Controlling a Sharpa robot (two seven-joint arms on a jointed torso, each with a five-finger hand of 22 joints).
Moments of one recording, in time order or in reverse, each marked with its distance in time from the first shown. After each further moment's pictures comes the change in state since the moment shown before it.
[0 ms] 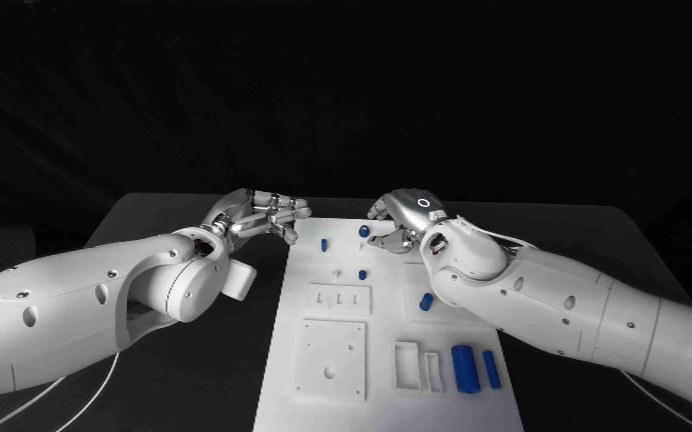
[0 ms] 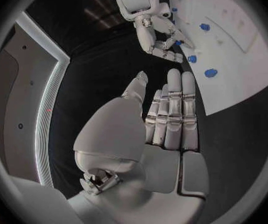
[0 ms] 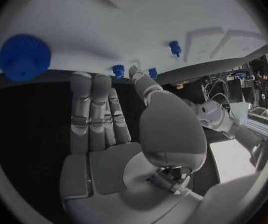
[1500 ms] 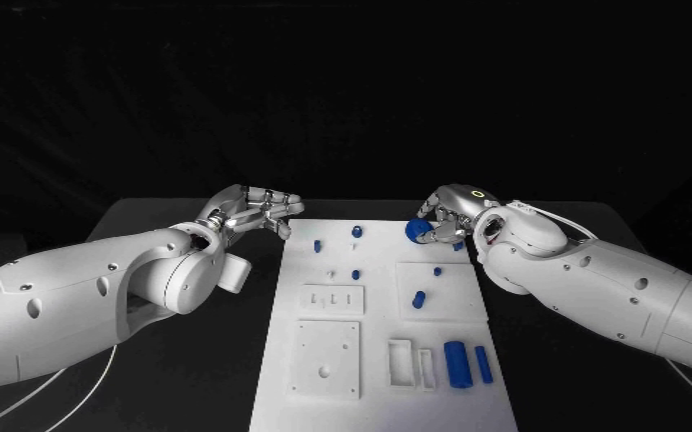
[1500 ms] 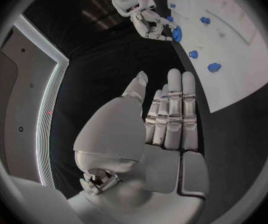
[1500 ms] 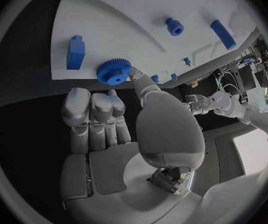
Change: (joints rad) left arm 0.000 0.007 -0.002 -0.048 0.001 0.011 0.000; left_hand 0.000 0.000 0.000 0.000 0.000 0.000 0.000 0.000 0.000 -0.003 0.004 0.000 0.000 0.000 0.000 0.000 0.000 -0.004 0.000 0.000 0.000 0.001; right arm -0.010 -0.152 0.076 -0.005 0.166 0.187 0.039; right_hand 0.029 0.024 -0.143 0.048 0.146 -0.025 0.032 0.000 0.011 0.118 -0.082 1.012 1.126 0.009 -0.043 0.217 0.439 -0.056 -0.002 -0.045 0.440 0.184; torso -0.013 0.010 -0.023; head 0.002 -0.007
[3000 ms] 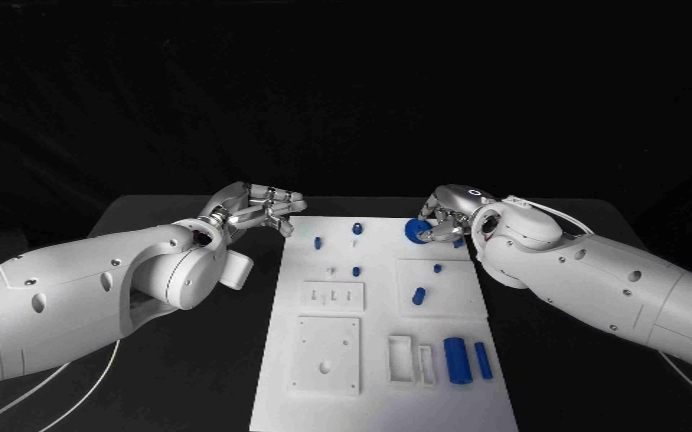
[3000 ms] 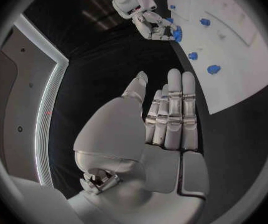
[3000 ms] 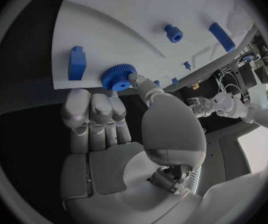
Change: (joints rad) left arm 0.000 0.006 -0.002 -0.006 0.000 0.009 -0.009; left_hand 0.000 0.000 0.000 0.000 0.000 0.000 0.000 0.000 0.000 -0.003 -0.003 0.000 0.000 0.000 0.000 0.000 -0.001 0.000 0.000 0.000 0.000 0.000; right arm 0.002 0.023 0.004 -0.025 0.016 0.070 -0.010; right_hand -0.067 0.004 0.206 -0.056 0.115 0.081 -0.023 -0.005 0.003 0.023 -0.016 0.042 0.041 0.015 -0.008 0.005 0.049 0.000 0.000 0.000 0.017 0.000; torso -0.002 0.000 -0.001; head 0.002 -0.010
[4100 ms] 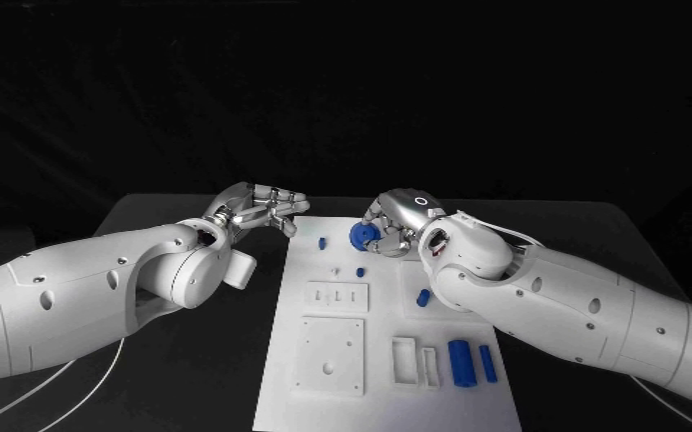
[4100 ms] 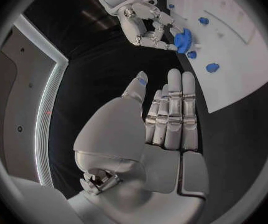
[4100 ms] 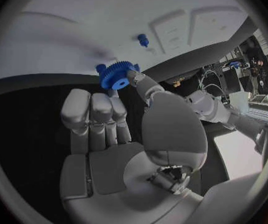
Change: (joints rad) left arm 0.000 0.003 0.000 -0.006 0.000 0.001 0.000; left_hand 0.000 0.000 0.000 0.000 0.000 0.000 0.000 0.000 0.000 0.000 0.000 0.000 0.000 0.000 0.000 0.000 0.000 0.000 0.000 0.000 0.000 0.000; right arm -0.007 0.107 -0.041 0.169 -0.140 -0.114 -0.083; right_hand 0.002 0.002 0.037 0.013 -0.027 0.024 -0.007 -0.005 0.000 0.009 -0.005 0.000 0.005 0.000 0.000 -0.005 0.001 0.000 0.004 -0.004 0.021 0.000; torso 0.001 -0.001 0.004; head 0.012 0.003
